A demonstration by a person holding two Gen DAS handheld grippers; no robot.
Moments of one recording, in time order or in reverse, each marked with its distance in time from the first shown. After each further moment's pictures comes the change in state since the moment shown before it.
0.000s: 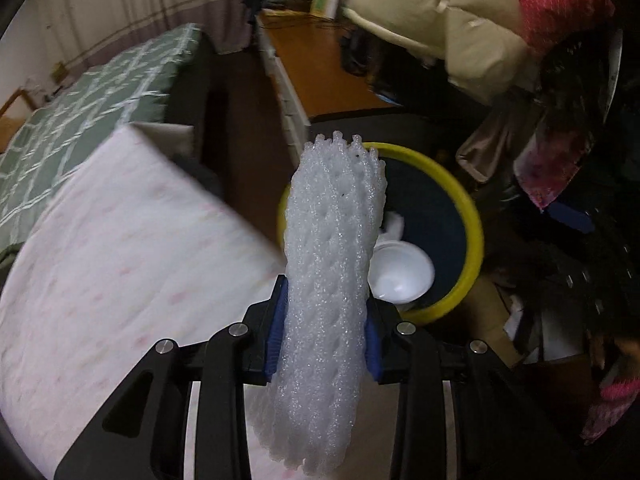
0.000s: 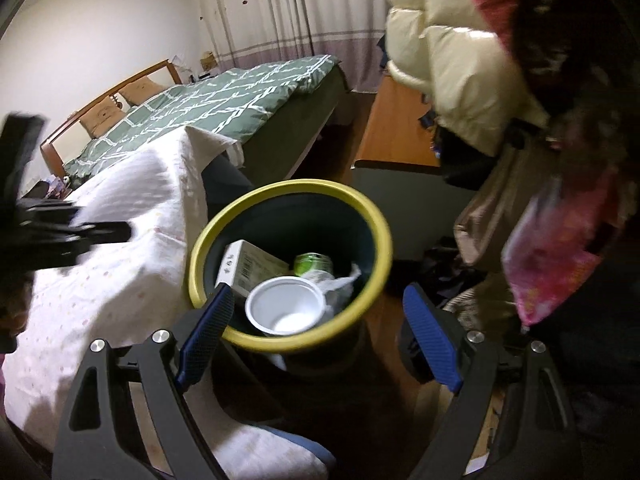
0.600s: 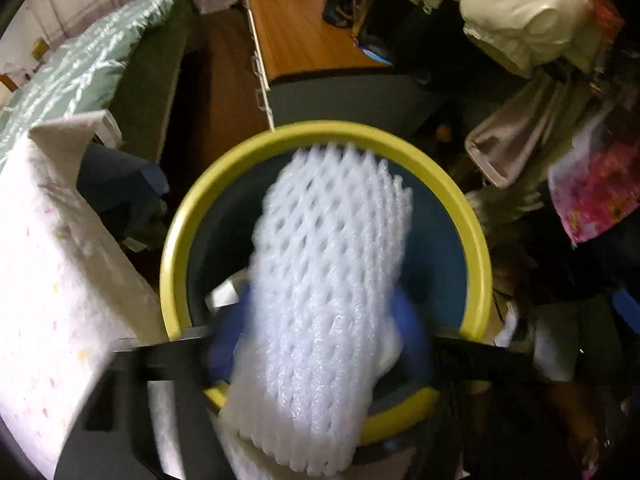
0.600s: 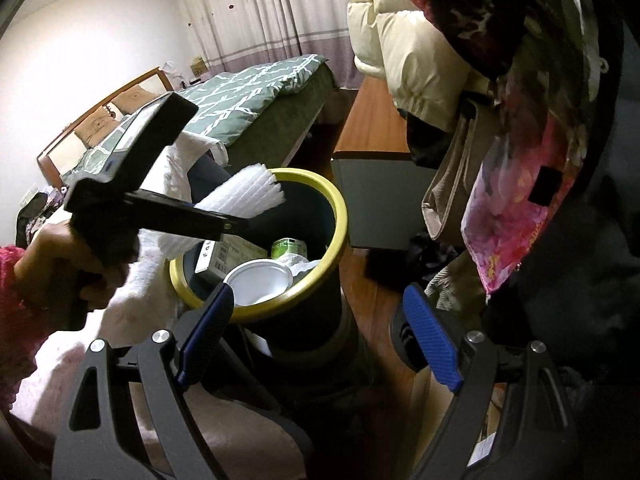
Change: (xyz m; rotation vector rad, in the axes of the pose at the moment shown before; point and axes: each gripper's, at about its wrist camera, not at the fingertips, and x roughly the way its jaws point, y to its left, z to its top) left arm 0.125 -0.061 0.066 -0.029 0.139 0.017; right arm -0.015 -0.033 -0.018 0.040 0.008 0.001
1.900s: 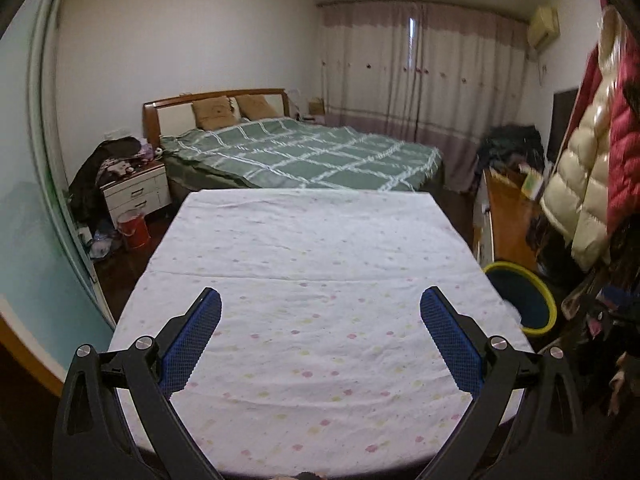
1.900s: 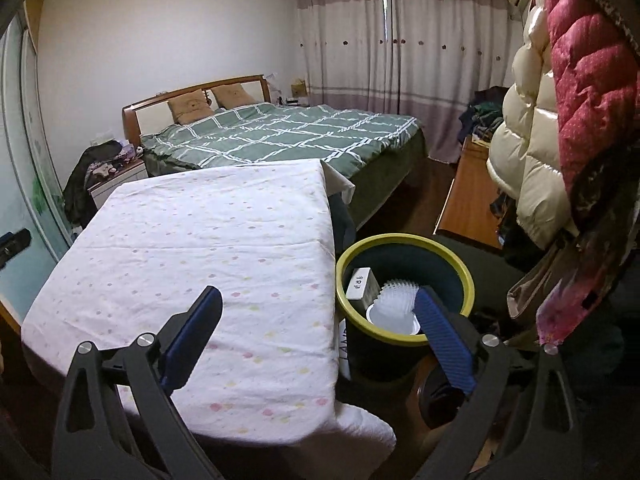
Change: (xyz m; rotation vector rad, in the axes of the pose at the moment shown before) left arm -0.348 0.105 -0.429 -0.687 -0.670 0.549; right arm -0.103 0.170 -0.027 -0.340 -0.176 0.166
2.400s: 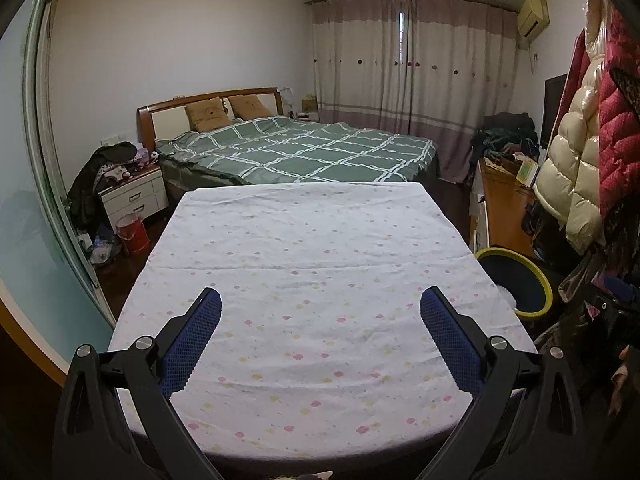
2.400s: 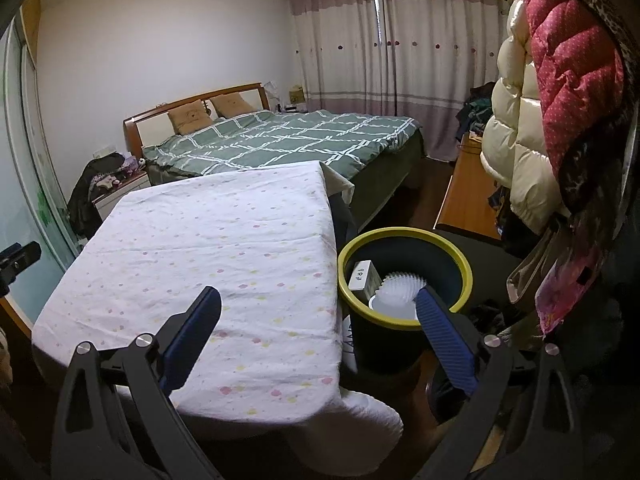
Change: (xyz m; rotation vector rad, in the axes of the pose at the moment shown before) left arm -0.017 -0.024 -0.016 0.055 0.023 -0.004; right arm -0.017 -0.009 -0.014 0.047 -0.021 0.029
